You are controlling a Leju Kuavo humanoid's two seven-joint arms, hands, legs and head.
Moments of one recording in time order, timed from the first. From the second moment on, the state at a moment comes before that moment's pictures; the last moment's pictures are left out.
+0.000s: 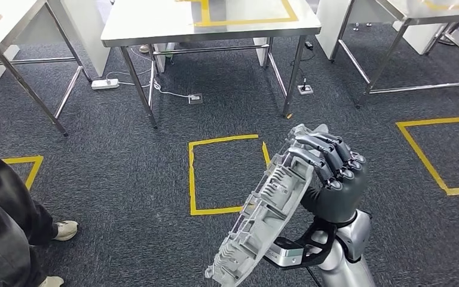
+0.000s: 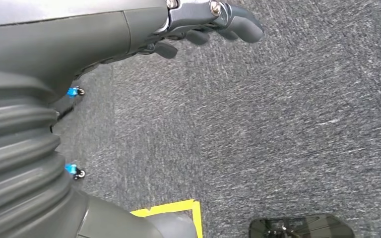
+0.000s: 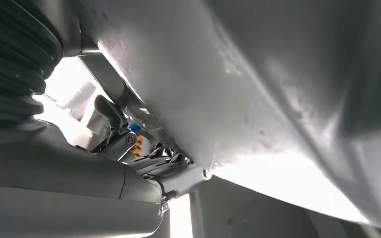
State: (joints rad) left arm -0.11 -0.22 0.97 -0.19 -1.43 0.40 -0.08; right arm -0.05 -0.01 -0.03 -1.88 1.02 -0.69 -0.70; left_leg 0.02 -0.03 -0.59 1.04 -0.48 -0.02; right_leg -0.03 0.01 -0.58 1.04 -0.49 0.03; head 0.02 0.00
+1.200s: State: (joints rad) left arm -0.11 -0.22 0.97 -0.19 -1.43 0.38 -0.08; right arm -0.05 -0.01 -0.02 -1.87 1.02 -0.69 -0.70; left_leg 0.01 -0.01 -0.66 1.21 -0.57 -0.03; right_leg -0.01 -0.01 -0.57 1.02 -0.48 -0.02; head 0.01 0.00
